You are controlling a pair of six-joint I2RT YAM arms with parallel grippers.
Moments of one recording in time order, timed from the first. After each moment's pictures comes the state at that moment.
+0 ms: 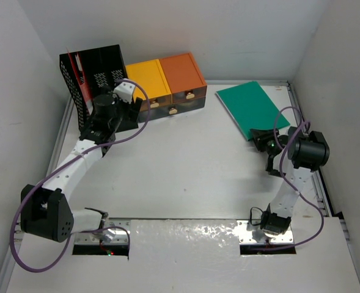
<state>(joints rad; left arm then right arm) -0.23 1.26 0.95 0.08 -0.08 0.27 -0.30 2.10 0.50 1.28 -0.39 1.12</state>
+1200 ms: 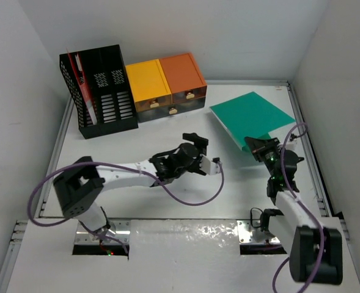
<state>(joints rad) -1.03 1.57 0.90 0.16 -0.33 1.03 -0.11 0.95 0.15 0.69 -0.31 1.08</state>
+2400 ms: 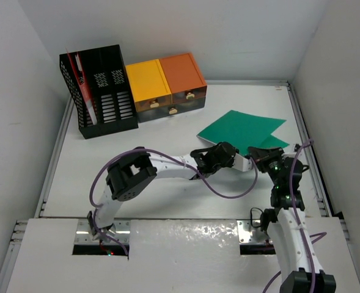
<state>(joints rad) -1.10 2.09 1.41 0.12 -0.34 0.87 -0.12 0.52 0.16 0.14 -0.29 1.12</state>
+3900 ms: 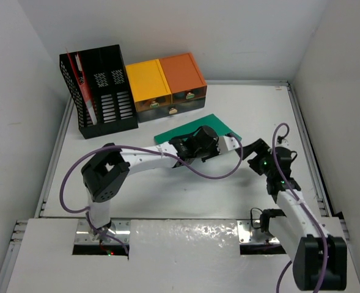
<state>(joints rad) -0.97 1.86 1.31 -0.09 -0.06 0.44 -0.04 0.83 0.25 0.08 -0.23 0.77</state>
